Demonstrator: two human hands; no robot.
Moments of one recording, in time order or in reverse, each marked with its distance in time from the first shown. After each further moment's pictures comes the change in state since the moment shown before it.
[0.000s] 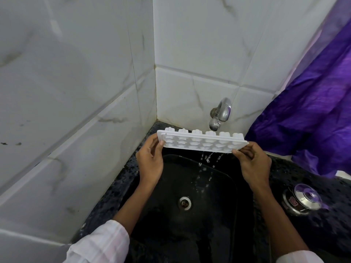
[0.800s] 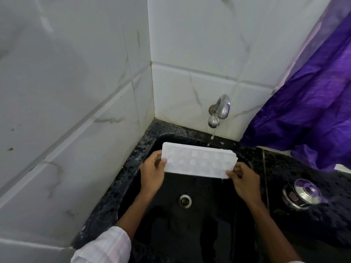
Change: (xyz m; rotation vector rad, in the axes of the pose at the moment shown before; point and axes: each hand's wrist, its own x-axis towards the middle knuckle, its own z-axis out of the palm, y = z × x) left_hand -0.022 -0.037 -0.009 0.279 -0.218 -0.220; right_hand -0.043 0.046 0.006 -0.247 -0.148 0.220
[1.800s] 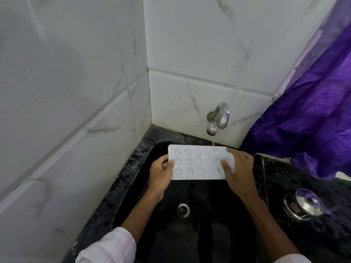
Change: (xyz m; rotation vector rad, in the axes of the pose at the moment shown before) left_hand 0.022 0.022 0.033 -0.327 -0.127 -0.329; right_hand 0.040 -0.021 0.009 -0.223 0.038 -0.333
